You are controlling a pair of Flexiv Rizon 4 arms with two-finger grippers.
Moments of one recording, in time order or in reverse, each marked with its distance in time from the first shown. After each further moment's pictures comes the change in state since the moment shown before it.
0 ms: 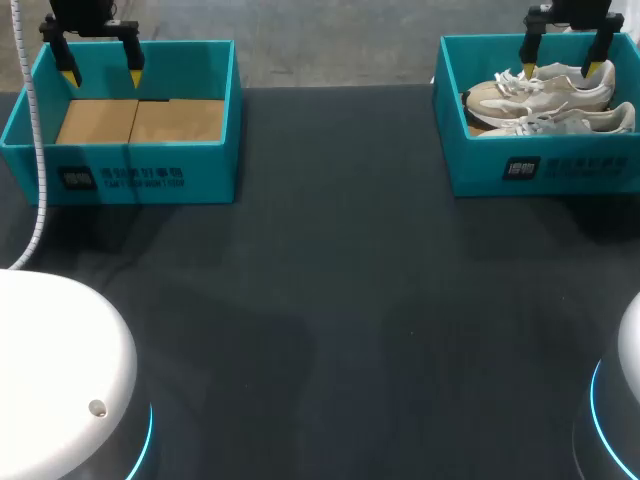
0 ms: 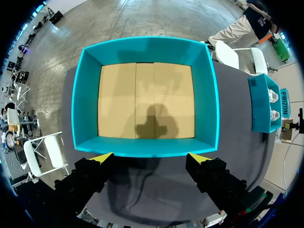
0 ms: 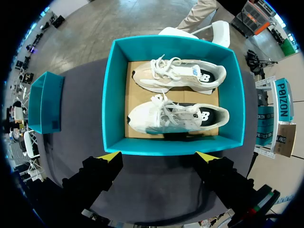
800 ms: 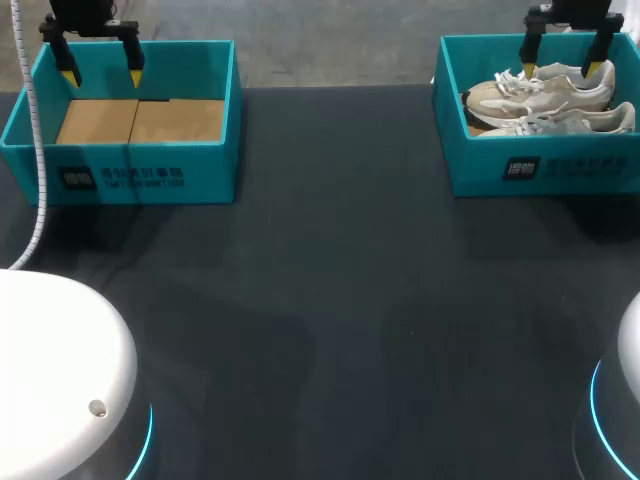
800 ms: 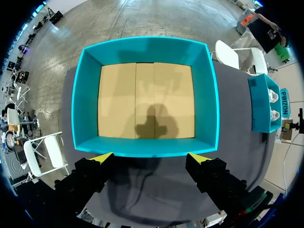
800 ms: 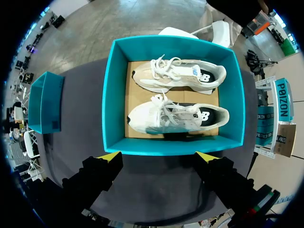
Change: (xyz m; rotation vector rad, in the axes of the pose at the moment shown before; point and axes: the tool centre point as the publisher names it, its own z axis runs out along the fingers) left arm 0.000 0.000 0.000 0.000 0.000 0.000; right arm 0.000 0.000 0.000 0.000 0.000 0.000
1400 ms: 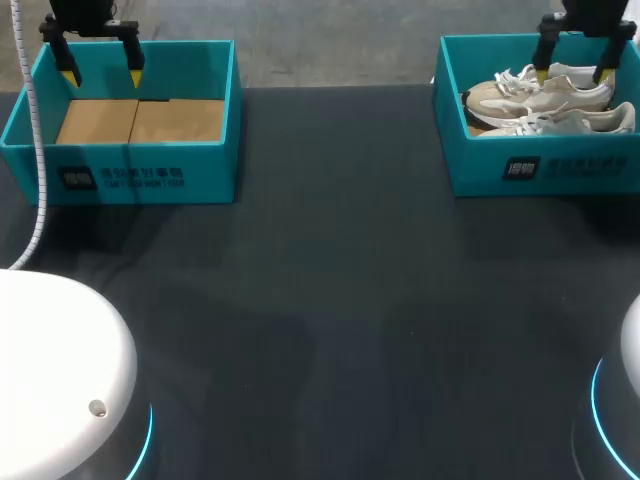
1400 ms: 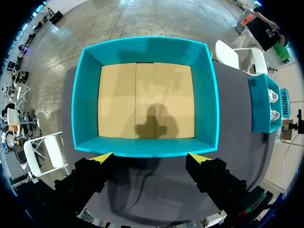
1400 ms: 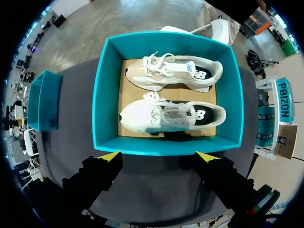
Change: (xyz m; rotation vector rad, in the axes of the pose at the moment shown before) left arm 0.000 0.000 0.000 0.000 0.000 0.000; right arm -0.028 -0.006 0.012 -0.002 0.010 -0.008
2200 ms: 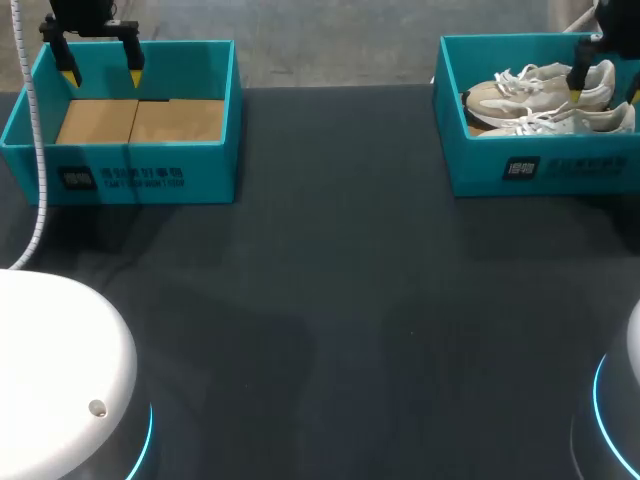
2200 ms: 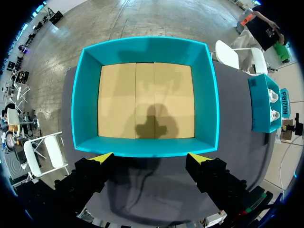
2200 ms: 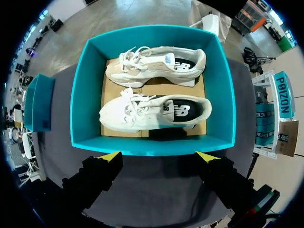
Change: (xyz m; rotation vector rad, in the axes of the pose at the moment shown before) left arm 0.000 0.000 0.000 0.000 0.000 0.000; right arm -0.051 -0.011 0.027 -0.031 -0.008 0.019
